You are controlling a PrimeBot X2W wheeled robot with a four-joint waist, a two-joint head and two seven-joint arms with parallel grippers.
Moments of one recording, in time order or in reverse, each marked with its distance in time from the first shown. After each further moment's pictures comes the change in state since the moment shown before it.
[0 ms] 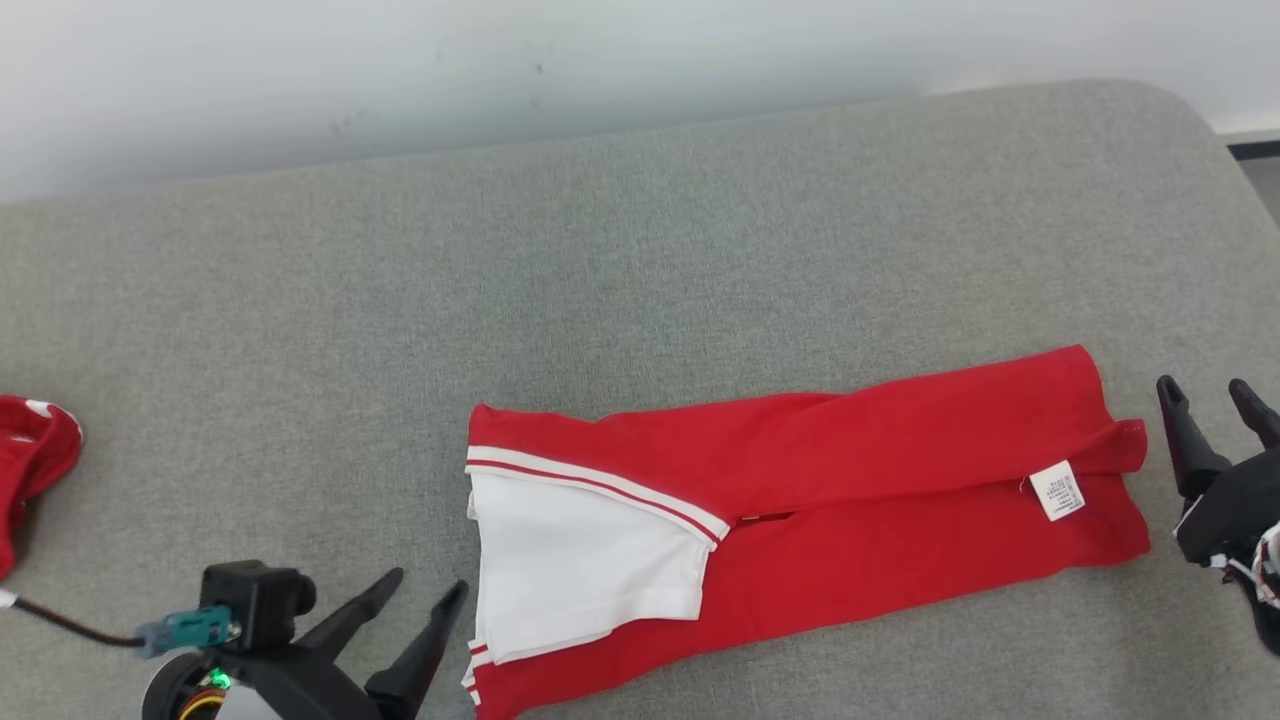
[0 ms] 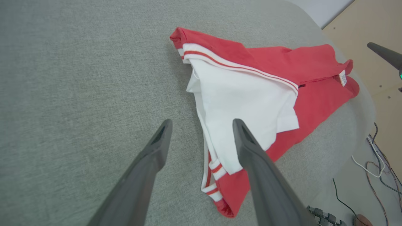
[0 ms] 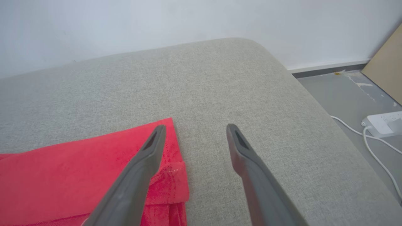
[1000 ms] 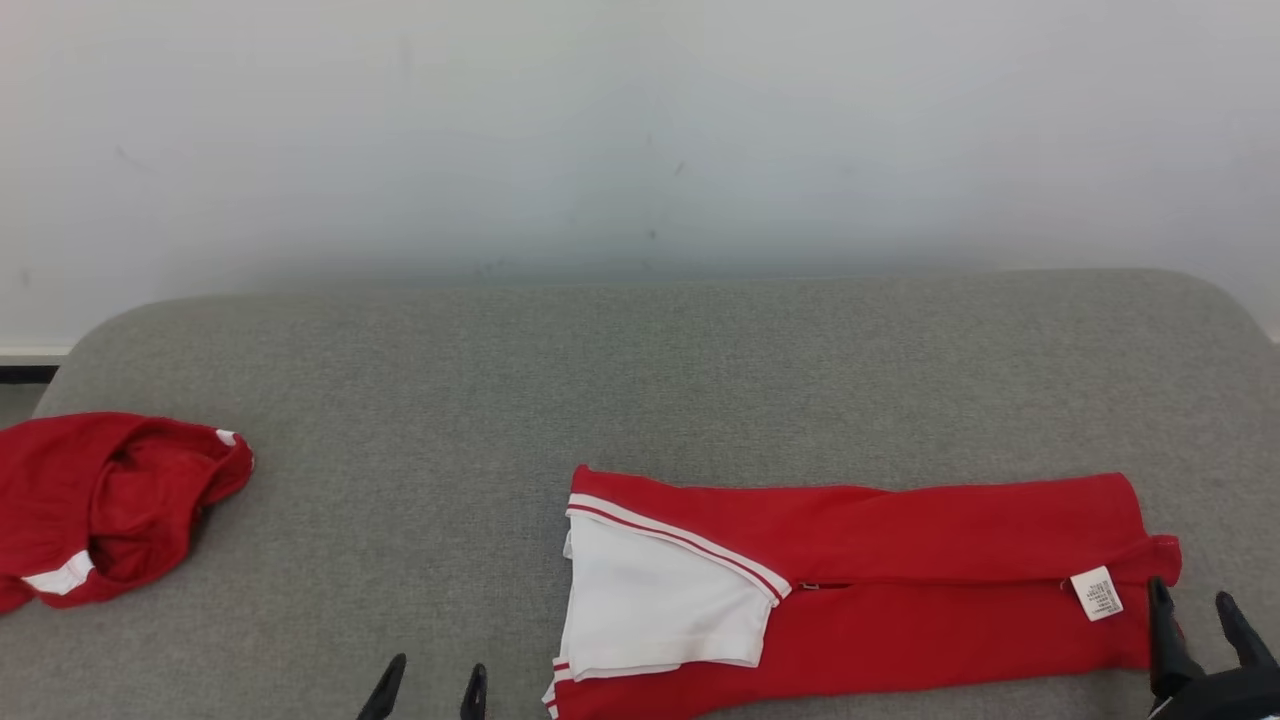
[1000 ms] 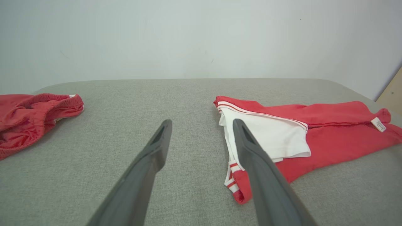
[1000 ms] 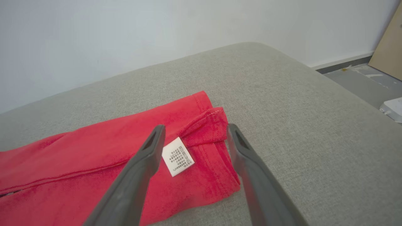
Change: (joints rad) left arm 0.530 -0.314 0.448 0.040 0.623 0.155 -0.162; right arm 0.300 0.203 -0.187 0.013 -0.129 0.000 -0.227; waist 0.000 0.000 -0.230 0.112
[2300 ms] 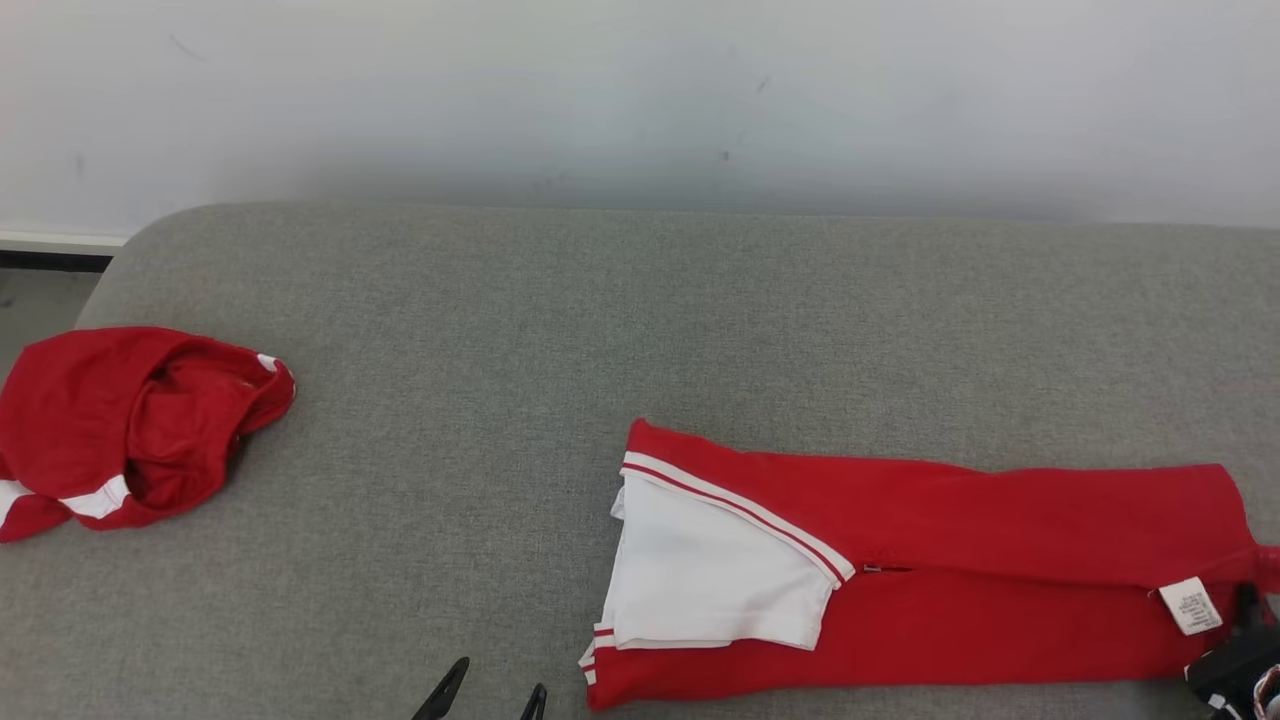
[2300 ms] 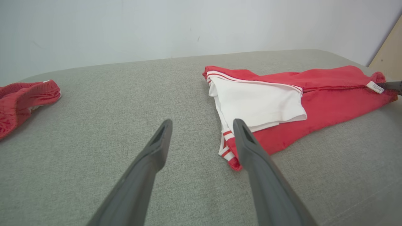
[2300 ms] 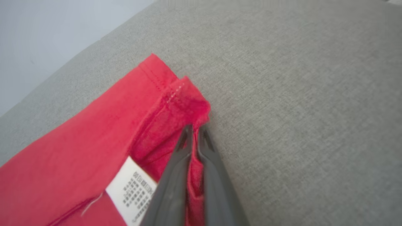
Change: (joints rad) left arm 0.013 -0.070 0.006 0.063 0.219 -0.157 0.000; right arm -0.250 -0.007 -0.091 0.462 0.236 0.000 0.006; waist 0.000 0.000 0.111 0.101
